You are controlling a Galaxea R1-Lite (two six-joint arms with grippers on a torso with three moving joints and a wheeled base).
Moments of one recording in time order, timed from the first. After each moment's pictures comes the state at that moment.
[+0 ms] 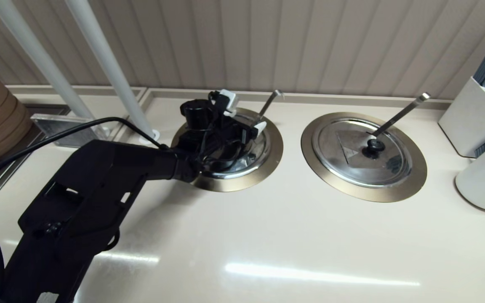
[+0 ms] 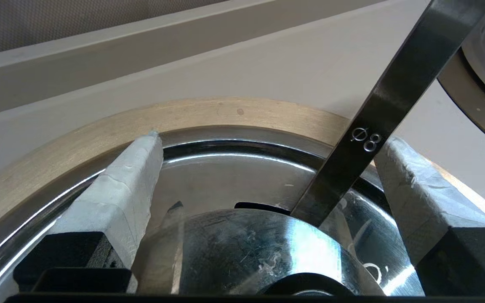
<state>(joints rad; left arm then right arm) -0.45 2.46 -1.92 -0.63 -0.20 0.15 0.00 0.00 0.00 -0.01 -0.02 0.03</state>
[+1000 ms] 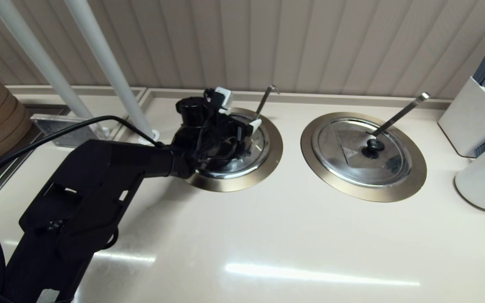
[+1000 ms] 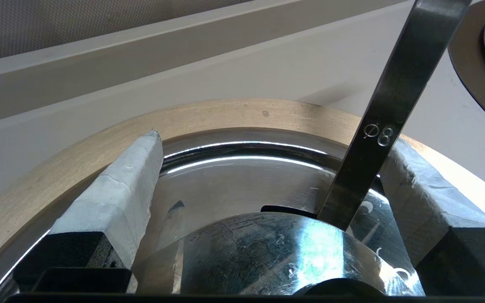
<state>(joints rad) -0.41 2.47 -1.96 -0.61 -0.19 0.15 0.00 0.00 0.00 -0.01 -0.02 0.03</state>
